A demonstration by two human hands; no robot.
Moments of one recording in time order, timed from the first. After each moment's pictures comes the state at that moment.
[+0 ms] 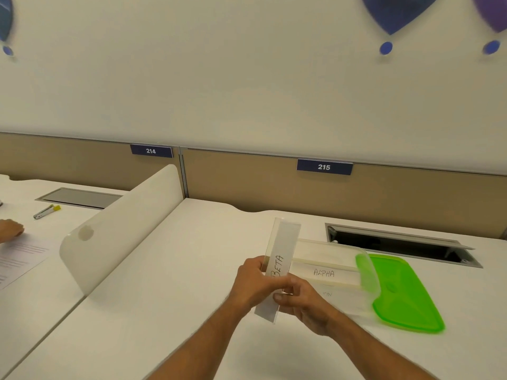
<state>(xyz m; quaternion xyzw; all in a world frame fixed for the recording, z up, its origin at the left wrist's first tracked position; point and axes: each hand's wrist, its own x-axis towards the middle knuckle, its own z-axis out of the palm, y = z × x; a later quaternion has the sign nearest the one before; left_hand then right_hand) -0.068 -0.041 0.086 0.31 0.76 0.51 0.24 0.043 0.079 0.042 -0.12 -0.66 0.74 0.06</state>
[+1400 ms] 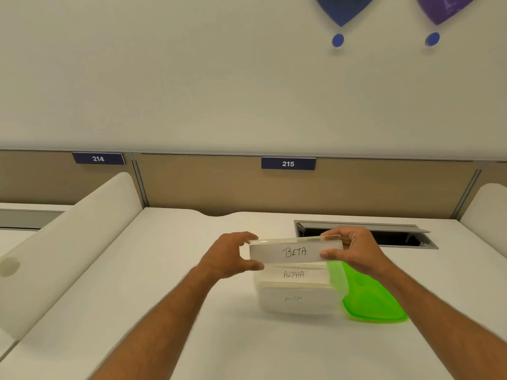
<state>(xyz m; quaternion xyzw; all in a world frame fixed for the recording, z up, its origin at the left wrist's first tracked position) -0.124 0.034 0.116 0.53 0.79 0.30 0.10 0.123 0.240 0.118 -0.27 -0.80 0.44 0.29</state>
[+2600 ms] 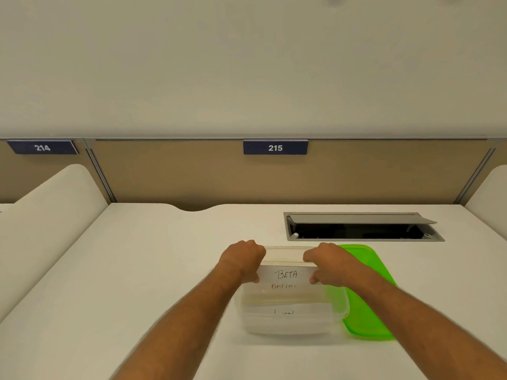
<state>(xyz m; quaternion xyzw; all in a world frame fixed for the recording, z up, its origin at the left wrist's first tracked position) -0.122 0.164 0.069 0.60 0.80 -0.08 0.07 0.064 0.305 0.054 -0.30 -0.95 0.02 -0.10</state>
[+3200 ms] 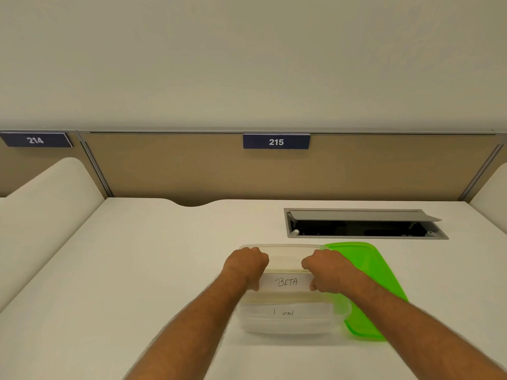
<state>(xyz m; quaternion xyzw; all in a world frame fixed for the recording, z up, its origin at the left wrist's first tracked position) -0.115 0.172 0.044 0.61 0.78 -0.14 0.06 0.056 0.302 0.030 -0.26 -0.95 -0.07 -0.15</state>
